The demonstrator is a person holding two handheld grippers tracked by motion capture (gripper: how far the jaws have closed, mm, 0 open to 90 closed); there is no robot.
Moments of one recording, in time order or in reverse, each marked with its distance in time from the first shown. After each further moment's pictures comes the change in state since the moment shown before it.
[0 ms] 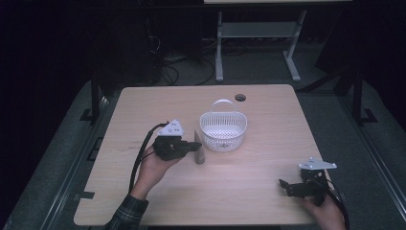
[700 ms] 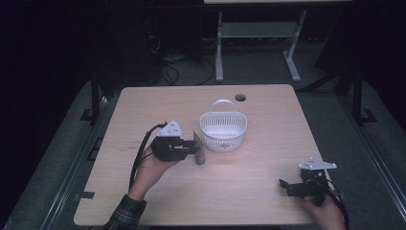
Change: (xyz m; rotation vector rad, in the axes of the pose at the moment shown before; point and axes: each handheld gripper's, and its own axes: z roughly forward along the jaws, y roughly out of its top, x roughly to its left) left arm 0.000 -0.002 -0.006 0.033 0.052 -0.004; right arm 0.000 0.000 0.000 0.000 0.000 0.000
